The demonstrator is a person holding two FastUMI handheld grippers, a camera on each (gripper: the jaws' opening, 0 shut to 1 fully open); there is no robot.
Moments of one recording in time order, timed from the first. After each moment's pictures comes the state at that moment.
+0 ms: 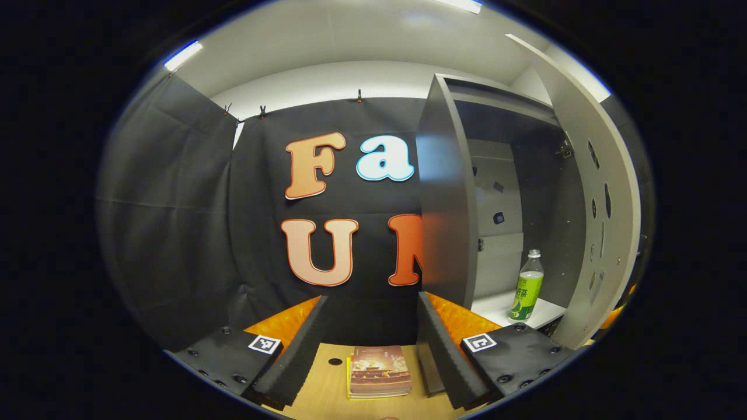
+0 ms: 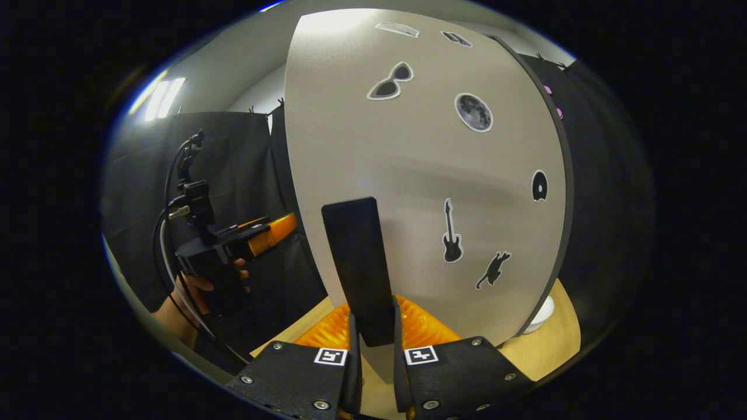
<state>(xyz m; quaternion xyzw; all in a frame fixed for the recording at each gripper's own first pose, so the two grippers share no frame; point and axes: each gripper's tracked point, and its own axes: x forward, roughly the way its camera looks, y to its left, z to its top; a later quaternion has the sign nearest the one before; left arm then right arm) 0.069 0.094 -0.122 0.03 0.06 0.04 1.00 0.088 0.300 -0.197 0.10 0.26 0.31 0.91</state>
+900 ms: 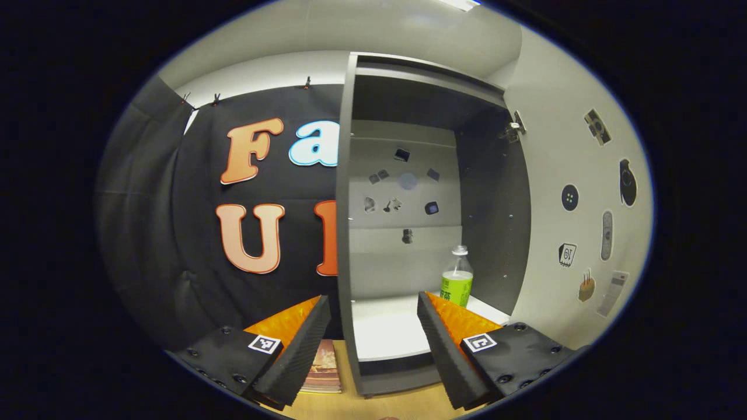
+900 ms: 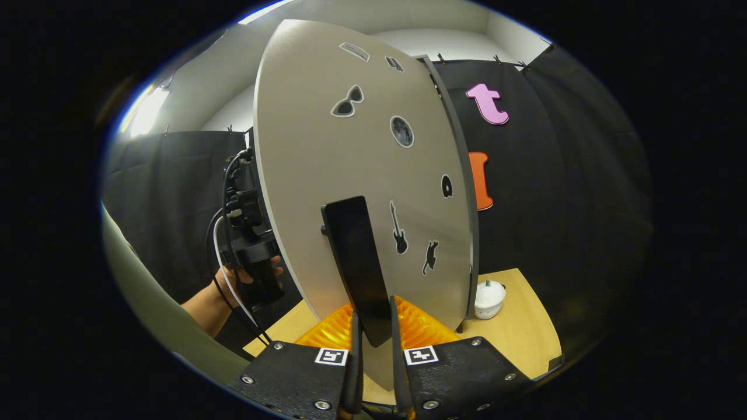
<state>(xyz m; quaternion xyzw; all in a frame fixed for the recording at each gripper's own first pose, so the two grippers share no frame) 0.097 -0.067 -0.163 0.01 0.09 -0.06 0.99 0.083 0.255 -0.194 0.12 0.24 0.25 0.93</state>
